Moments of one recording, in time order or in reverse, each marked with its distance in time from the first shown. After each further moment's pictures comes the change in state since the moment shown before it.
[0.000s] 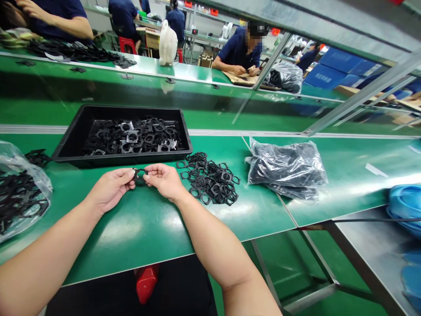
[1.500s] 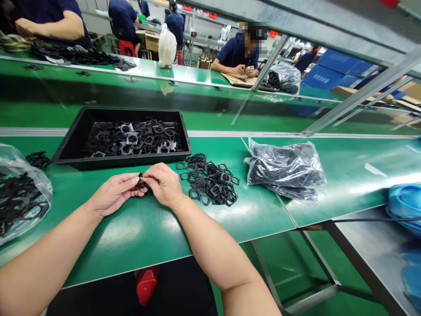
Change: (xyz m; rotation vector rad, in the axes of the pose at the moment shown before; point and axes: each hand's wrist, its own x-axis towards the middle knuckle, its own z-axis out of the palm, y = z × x) left_hand -0.009 0.001 0.002 0.031 -0.296 -0.072; right_hand -0.010 -0.008 -0.003 -0.786 0.055 -0.820
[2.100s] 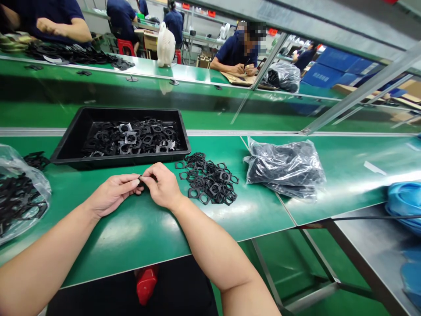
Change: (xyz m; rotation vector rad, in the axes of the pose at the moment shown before) left_hand 0.001 0.000 -0.001 0.091 0.050 0.020; right_hand -0.002 -0.005 0.000 0.033 -0.060 0.114
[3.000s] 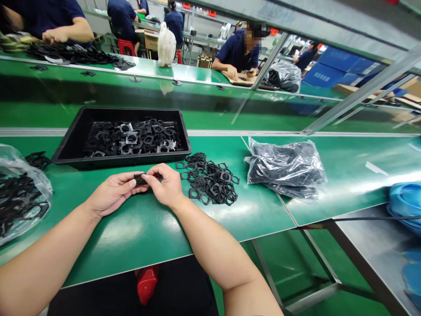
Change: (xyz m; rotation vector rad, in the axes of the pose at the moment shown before) left_hand -0.002 0.000 0.001 -0.174 -0.025 0.018; right_hand 0.000 0.001 0.004 0.240 0.104 0.240
